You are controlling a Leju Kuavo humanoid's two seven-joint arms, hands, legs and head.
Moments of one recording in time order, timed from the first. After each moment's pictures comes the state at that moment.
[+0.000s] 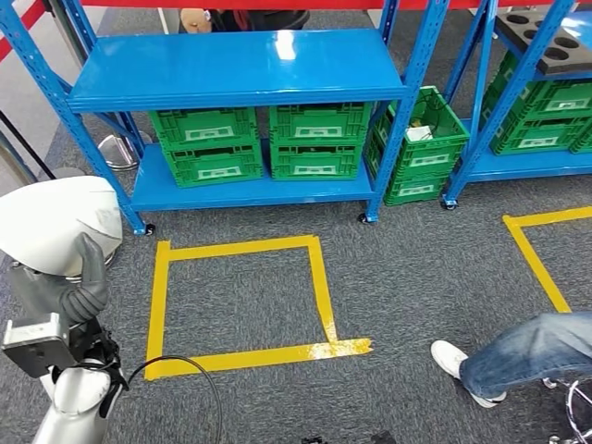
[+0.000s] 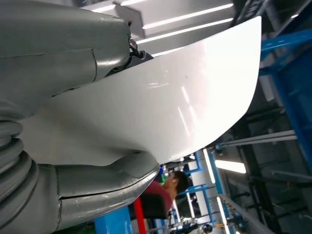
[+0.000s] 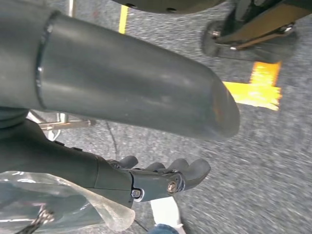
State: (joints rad) left arm -0.15 -0.04 -0.22 -1.67 -0.21 0.63 -0.48; right arm -0.05 0.17 -0.99 -0.21 1.30 -0.19 -0.04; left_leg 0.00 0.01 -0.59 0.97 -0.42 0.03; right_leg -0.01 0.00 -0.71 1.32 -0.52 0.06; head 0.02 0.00
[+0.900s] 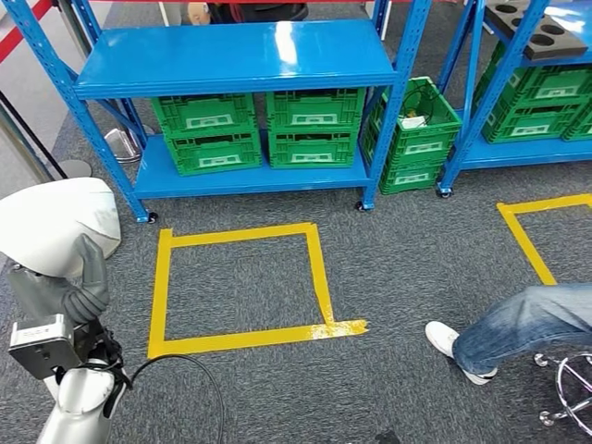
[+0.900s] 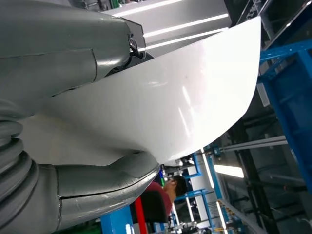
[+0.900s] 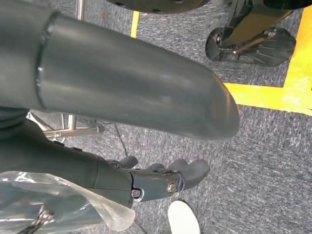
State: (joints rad) left arm -0.15 -0.05 -0.22 -1.66 -0.22 0.67 -0.49; right arm -0.05 0.17 -0.99 -0.21 1.30 -0.17 -0.04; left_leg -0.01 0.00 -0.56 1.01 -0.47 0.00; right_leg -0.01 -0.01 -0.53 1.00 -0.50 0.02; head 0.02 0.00
